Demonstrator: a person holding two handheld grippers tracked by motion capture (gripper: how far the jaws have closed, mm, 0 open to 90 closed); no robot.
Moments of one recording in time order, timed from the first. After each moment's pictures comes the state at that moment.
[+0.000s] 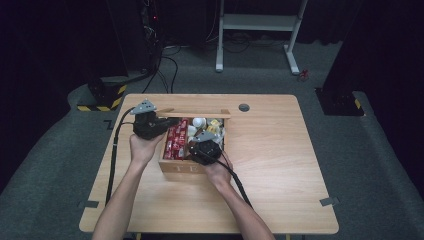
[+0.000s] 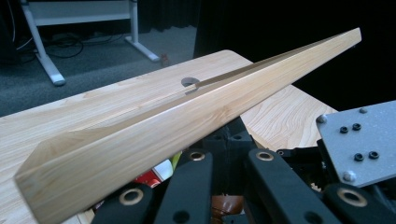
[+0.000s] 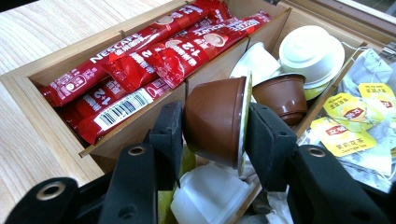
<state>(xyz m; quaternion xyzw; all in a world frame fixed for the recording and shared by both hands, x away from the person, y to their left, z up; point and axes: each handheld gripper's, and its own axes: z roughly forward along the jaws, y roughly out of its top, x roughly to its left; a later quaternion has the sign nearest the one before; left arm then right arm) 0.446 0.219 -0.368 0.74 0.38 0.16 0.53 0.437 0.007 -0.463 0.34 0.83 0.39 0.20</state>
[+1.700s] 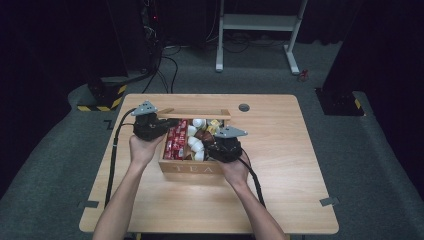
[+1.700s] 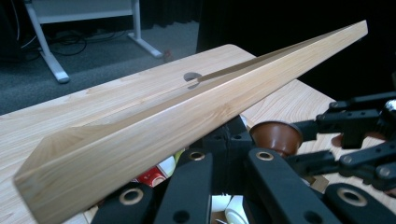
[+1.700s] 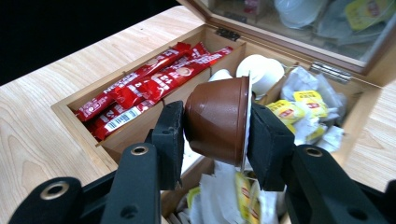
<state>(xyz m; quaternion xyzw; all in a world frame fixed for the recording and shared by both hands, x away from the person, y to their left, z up) 0.443 0.217 -0.370 0.75 0.38 0.16 0.52 0.428 -0.055 -0.429 0.35 0.79 0.46 0.18</state>
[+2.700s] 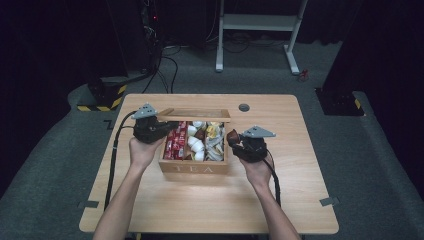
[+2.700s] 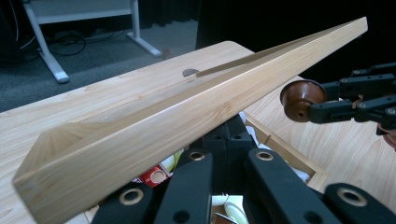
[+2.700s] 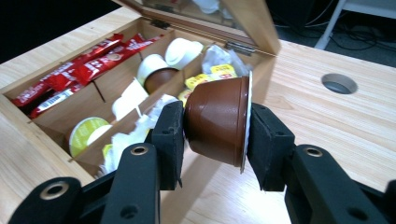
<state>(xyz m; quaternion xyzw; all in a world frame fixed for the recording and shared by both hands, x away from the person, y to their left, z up) 0.438 0.218 -0.376 0.76 0.37 0.16 0.51 0.428 -0.124 -0.427 0.41 0.77 0.45 0.21</state>
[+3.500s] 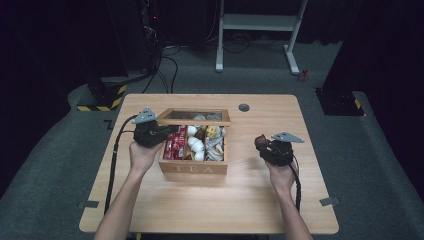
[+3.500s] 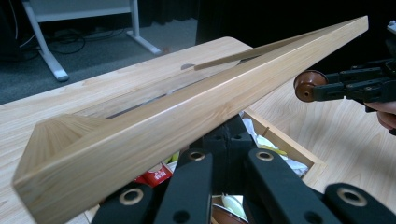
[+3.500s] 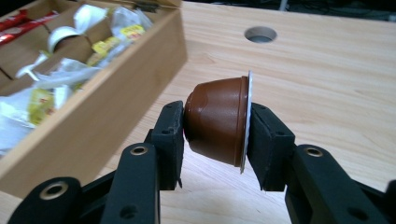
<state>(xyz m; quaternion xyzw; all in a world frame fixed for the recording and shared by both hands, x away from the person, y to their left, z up) 0.431 0.217 -0.384 0.76 0.37 0.16 0.51 0.435 -0.204 -0.459 0.49 0.73 0.42 0.22</state>
